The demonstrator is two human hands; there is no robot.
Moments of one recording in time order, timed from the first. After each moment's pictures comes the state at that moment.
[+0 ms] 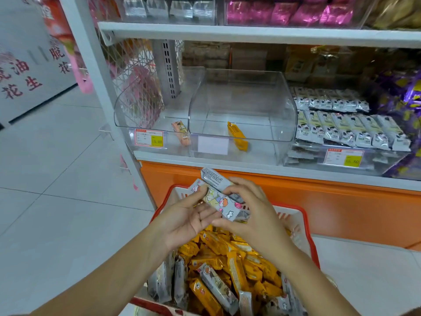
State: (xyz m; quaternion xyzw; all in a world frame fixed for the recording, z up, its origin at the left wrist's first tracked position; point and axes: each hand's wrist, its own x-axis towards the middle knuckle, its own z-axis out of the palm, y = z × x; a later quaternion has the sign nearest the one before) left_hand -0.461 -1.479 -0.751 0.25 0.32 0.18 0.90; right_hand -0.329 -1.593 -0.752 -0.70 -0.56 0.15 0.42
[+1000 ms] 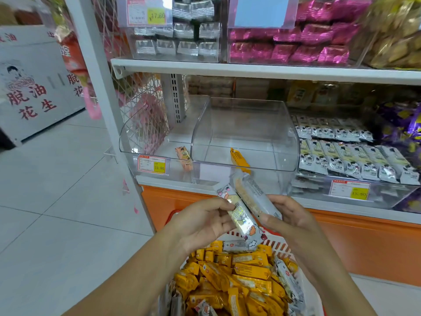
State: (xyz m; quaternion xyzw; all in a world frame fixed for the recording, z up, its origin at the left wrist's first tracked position) left_hand -0.417 -1.469 -0.708 0.32 0.26 0.14 0.90; right_hand -0.281 -1.605 -0.711 -0.61 -0.32 0.38 0.62
